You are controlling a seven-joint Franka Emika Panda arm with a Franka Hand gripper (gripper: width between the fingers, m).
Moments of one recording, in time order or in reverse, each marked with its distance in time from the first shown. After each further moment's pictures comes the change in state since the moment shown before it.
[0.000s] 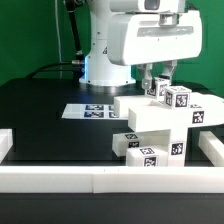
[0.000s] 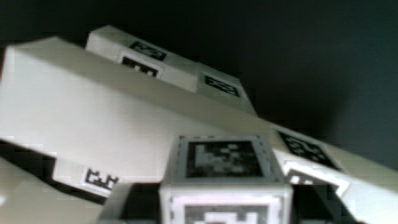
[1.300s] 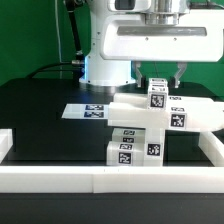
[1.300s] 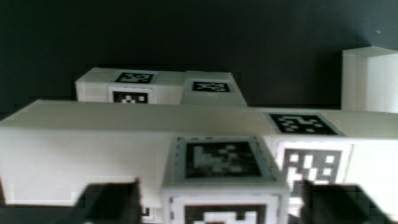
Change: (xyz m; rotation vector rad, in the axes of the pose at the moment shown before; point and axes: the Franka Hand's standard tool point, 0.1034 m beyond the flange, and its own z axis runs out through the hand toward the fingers) arm 0.001 -0.001 0.000 0.000 0.002 0.685
